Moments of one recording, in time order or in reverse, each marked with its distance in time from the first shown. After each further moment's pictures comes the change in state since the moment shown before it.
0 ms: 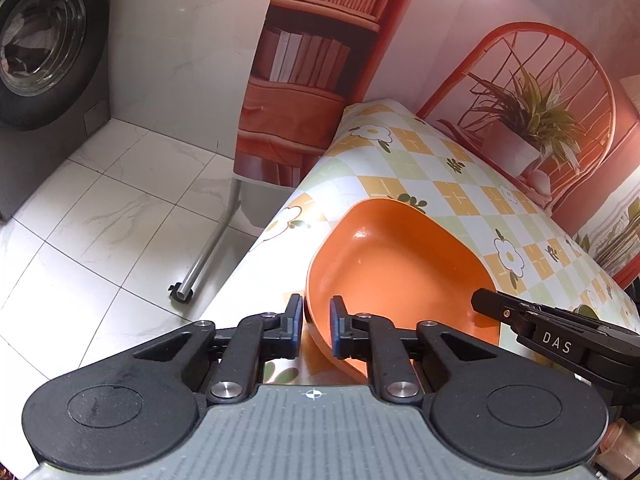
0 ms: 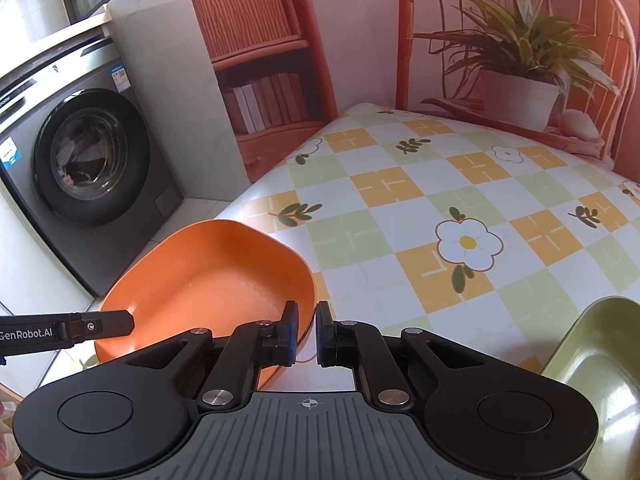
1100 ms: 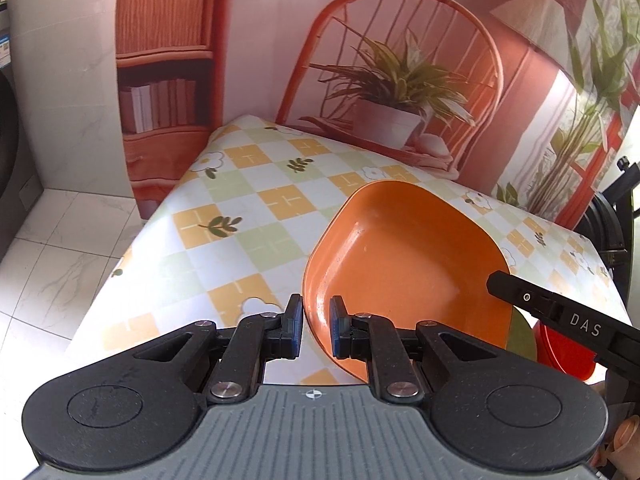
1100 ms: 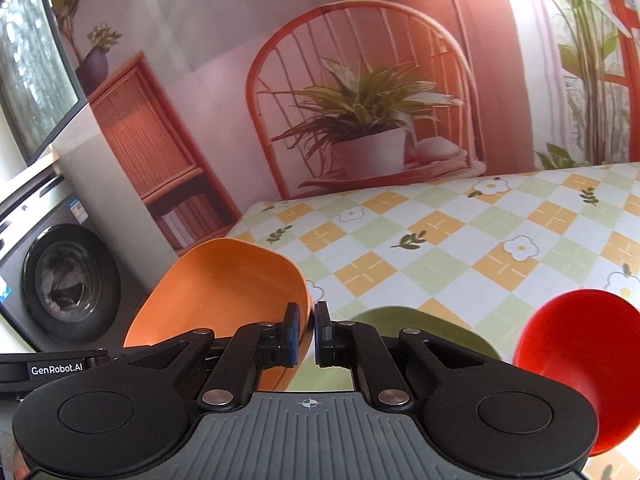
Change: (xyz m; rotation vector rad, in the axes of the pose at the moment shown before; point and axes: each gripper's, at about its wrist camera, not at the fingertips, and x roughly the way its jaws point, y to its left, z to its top) left arm -0.035 -0.164 -0.008 0.262 -0.010 -0.110; right arm -0.145 -0.132 -0.021 0.295 -0.254 -0.065
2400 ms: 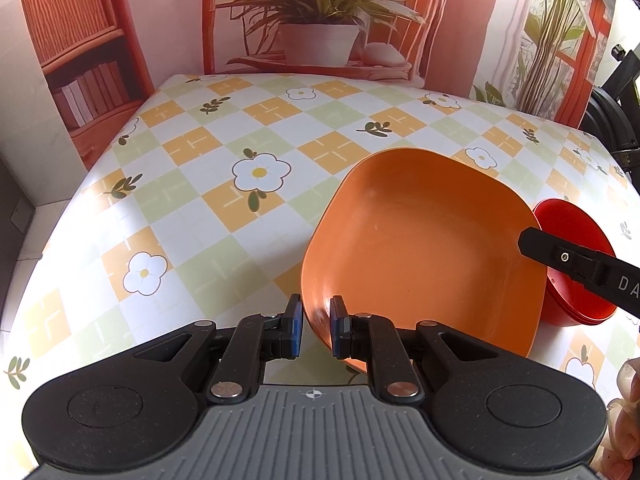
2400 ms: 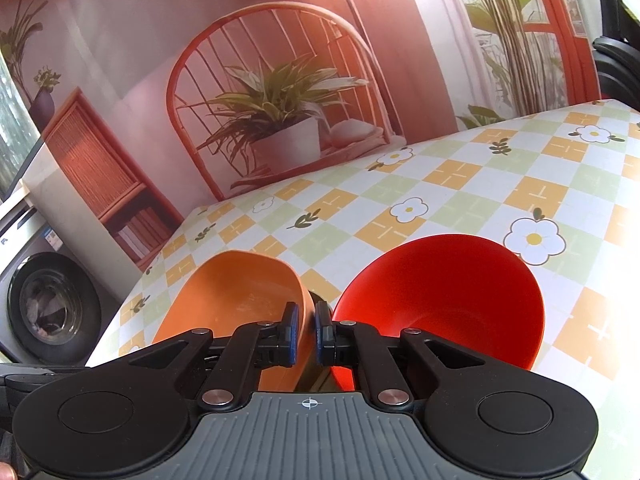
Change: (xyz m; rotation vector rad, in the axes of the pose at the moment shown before) left arm 0.060 -0.099 -0.032 0.186 0.160 0.078; right arm -0.031 -0.103 -0.030 0.116 -0.004 -0.040
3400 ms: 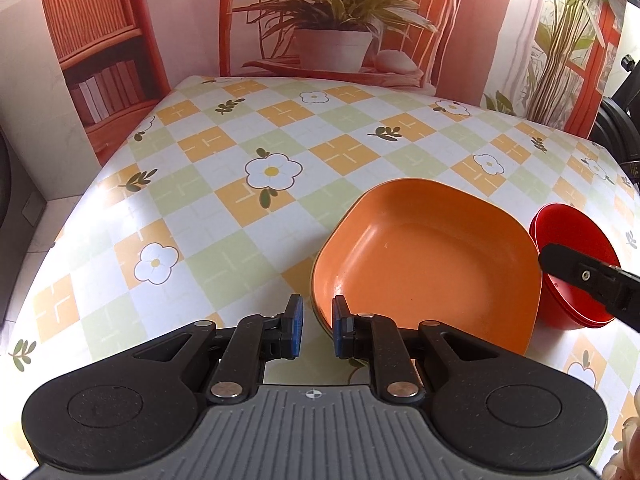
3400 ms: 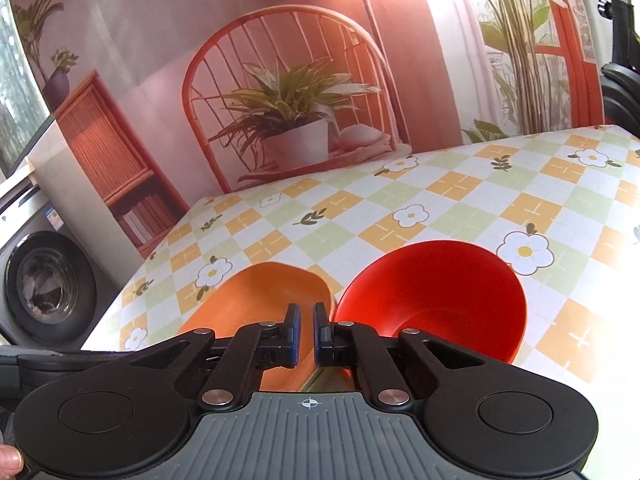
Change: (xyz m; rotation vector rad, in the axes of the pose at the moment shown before) left arm -0.009 0.002 -0.007 -0.036 -0.027 0.029; right arm -0.018 0.013 -0.004 -0.080 0.015 -0.011
